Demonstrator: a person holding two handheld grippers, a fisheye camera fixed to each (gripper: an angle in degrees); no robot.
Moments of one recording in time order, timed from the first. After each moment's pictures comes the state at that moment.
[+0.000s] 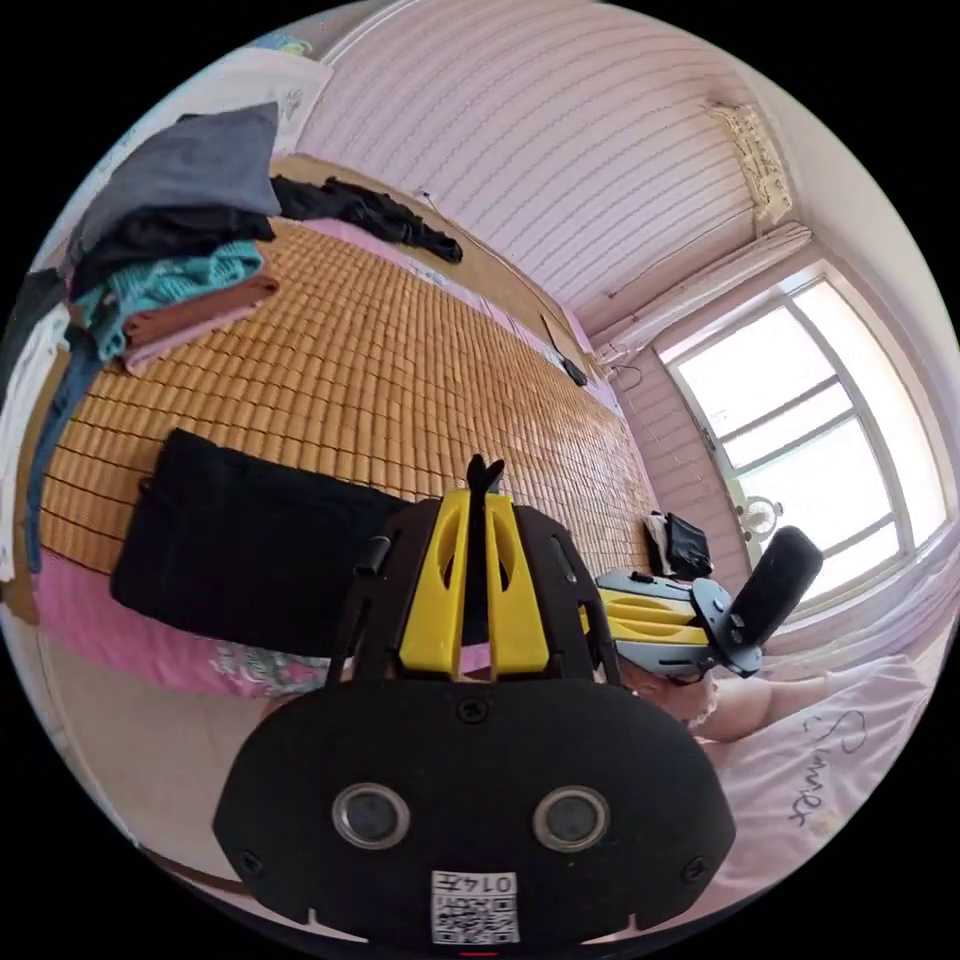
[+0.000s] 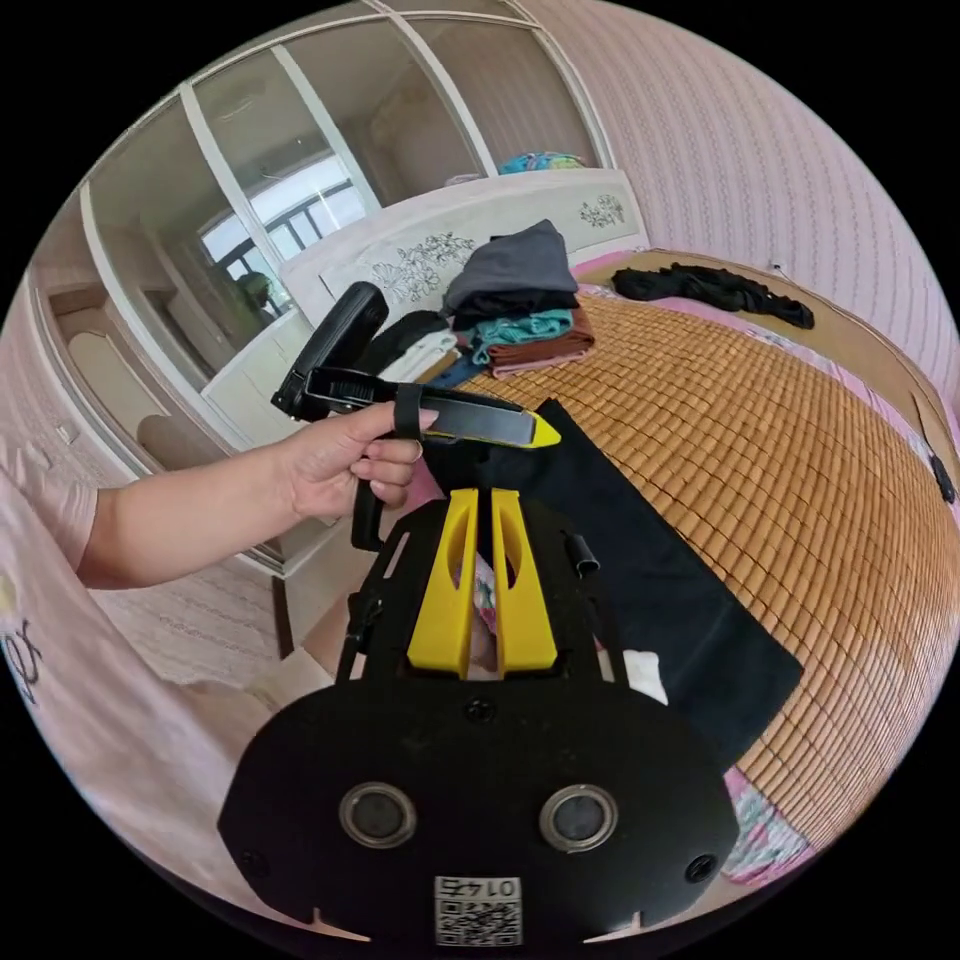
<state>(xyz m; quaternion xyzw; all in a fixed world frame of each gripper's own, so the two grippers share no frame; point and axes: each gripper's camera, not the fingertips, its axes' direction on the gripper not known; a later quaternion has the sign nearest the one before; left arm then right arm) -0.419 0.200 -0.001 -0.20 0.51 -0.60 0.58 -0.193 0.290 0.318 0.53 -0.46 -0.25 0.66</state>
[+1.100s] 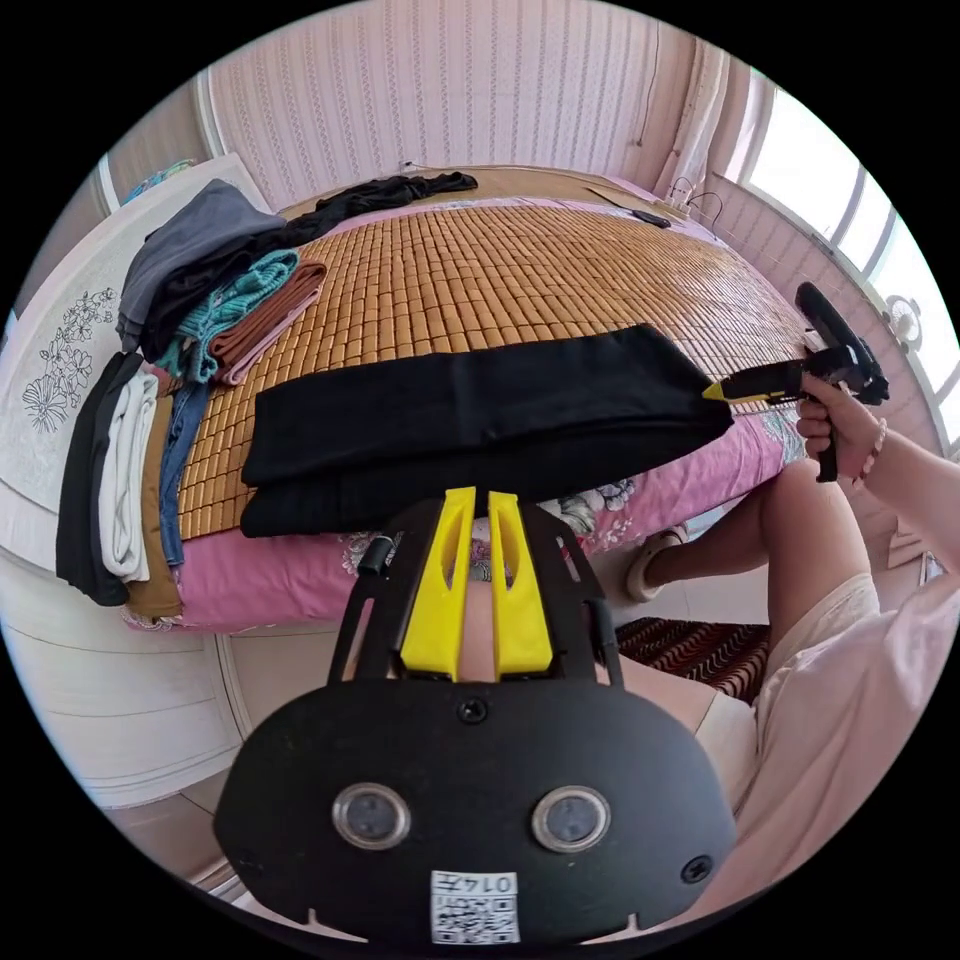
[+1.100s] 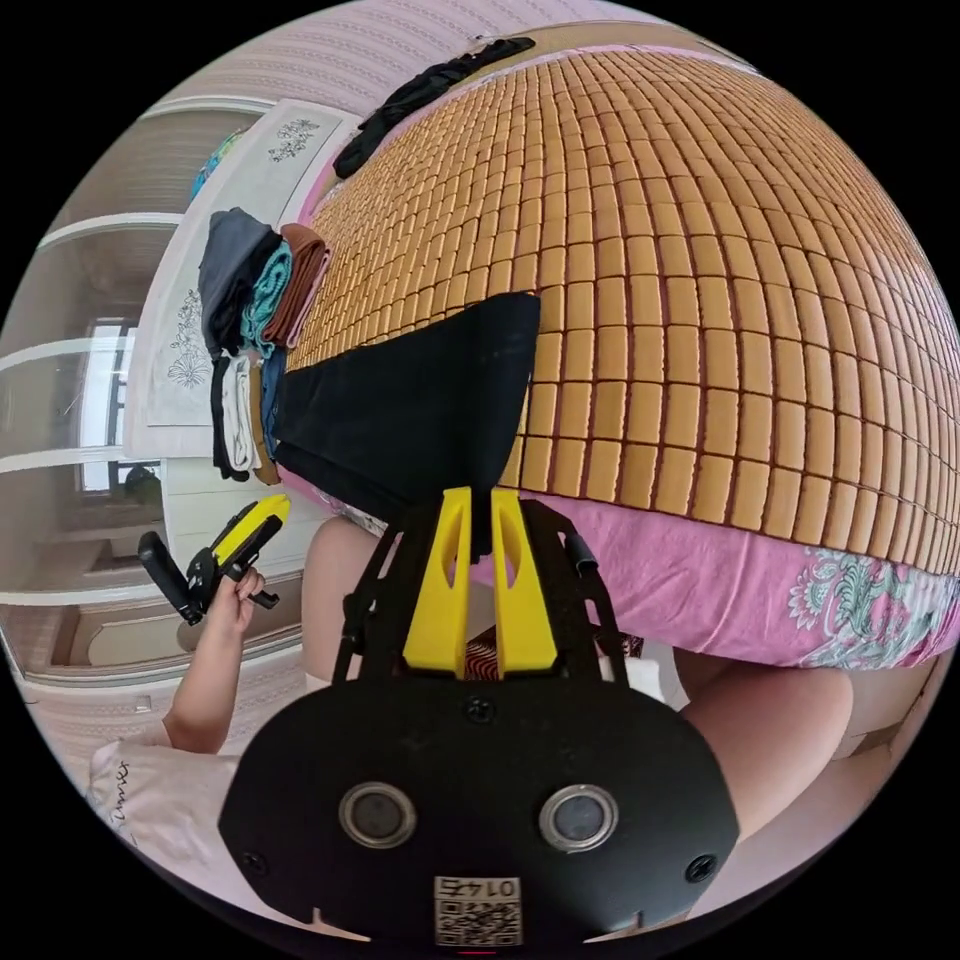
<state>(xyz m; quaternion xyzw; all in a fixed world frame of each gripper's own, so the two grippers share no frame) -0.355 0.173 -0.138 -0.33 0.40 -0.37 0.78 -0.156 0.136 0.374 0.24 -0.59 -0.03 0.77</state>
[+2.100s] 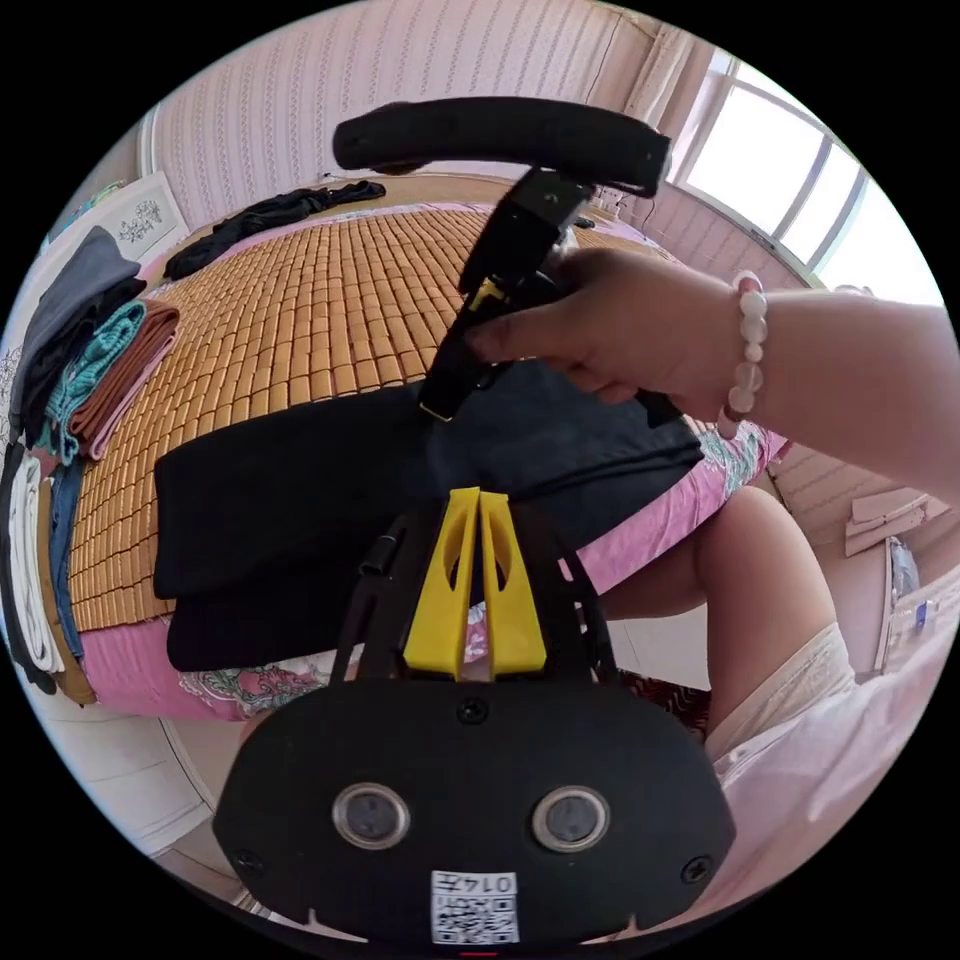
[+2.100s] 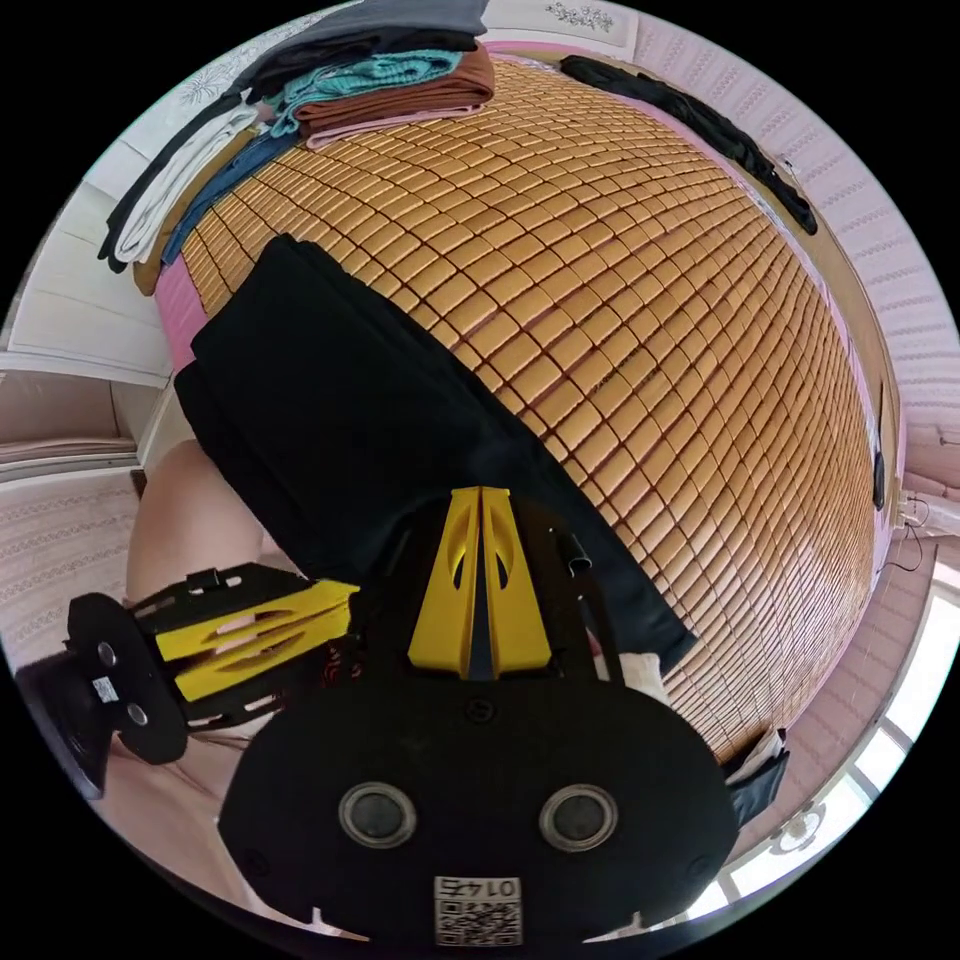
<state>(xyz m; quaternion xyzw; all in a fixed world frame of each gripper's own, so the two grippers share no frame) -0.284 0.058 -0.130 -0.26 0.47 -0.38 0.76 -0.299 0.020 0.111 0.29 -0.22 -0.25 0.90</state>
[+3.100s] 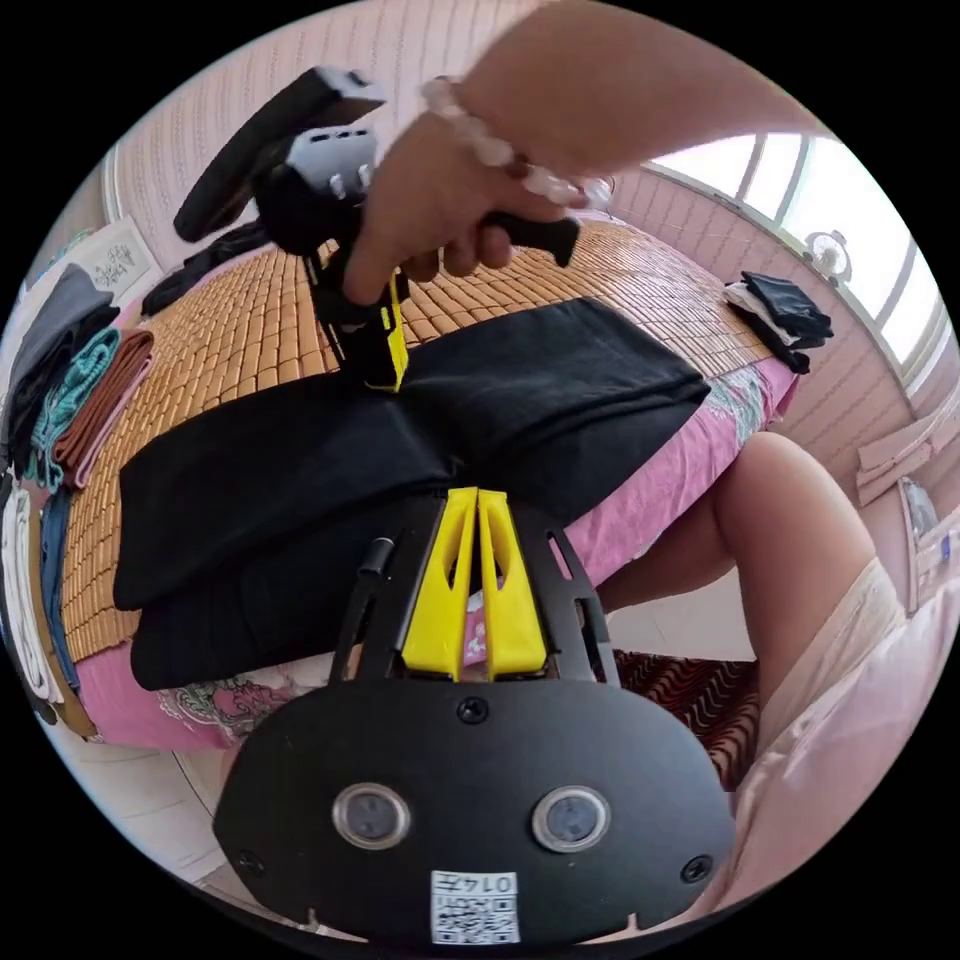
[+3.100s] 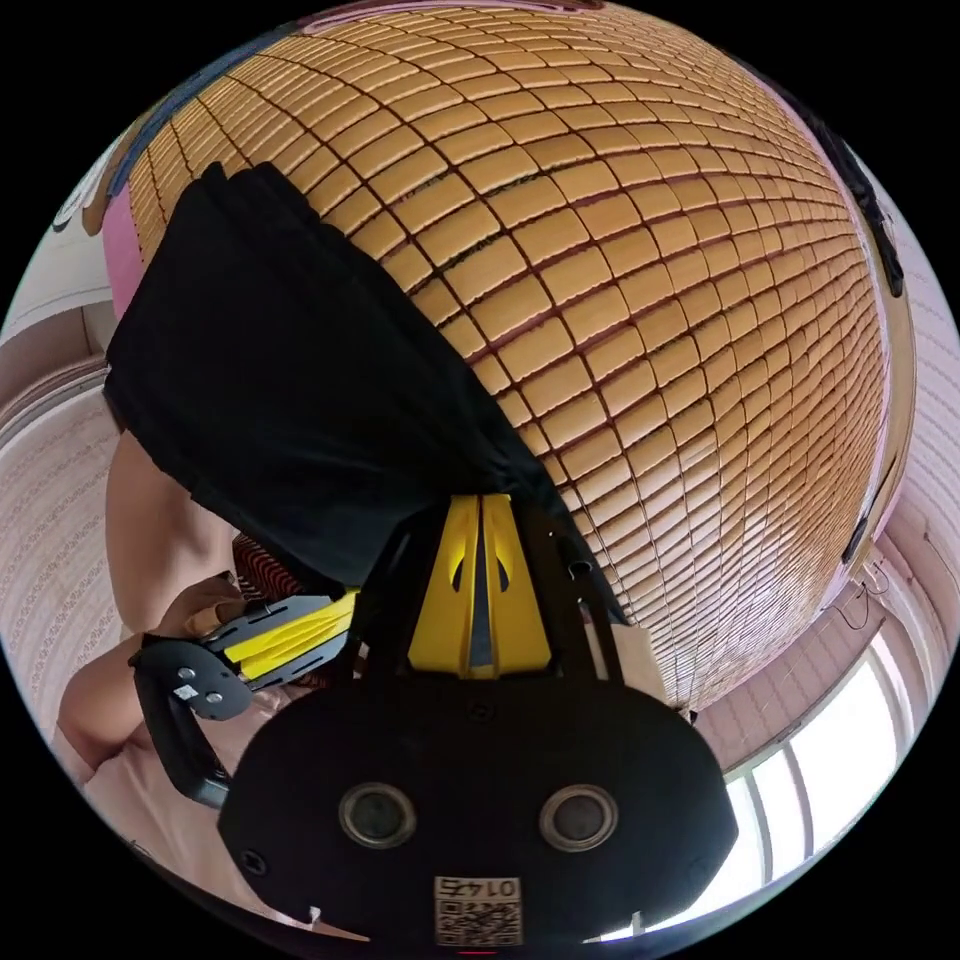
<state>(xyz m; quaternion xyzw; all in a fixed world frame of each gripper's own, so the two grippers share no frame) -0.235 0.059 -0.171 -0.22 0.47 -0.33 0.79 -0.314 -0.010 0.092 0.19 -0.12 -0.34 0.91</state>
